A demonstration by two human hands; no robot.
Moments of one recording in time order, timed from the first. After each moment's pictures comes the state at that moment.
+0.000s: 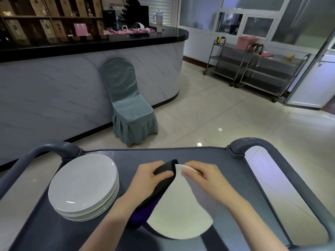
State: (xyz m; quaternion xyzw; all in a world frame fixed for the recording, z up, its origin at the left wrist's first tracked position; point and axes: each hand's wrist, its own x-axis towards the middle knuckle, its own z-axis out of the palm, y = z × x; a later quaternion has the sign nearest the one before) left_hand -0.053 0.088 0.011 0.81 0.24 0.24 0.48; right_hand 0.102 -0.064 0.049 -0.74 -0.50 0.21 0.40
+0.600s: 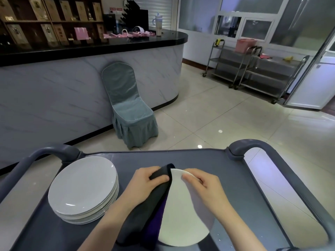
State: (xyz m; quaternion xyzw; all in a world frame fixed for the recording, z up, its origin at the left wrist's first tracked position) left_hand -0.061 0.089 0.013 0.82 0.23 0.19 0.48; right_hand 0.079 -0.074 0.033 -0.71 -0.43 0.21 0.52
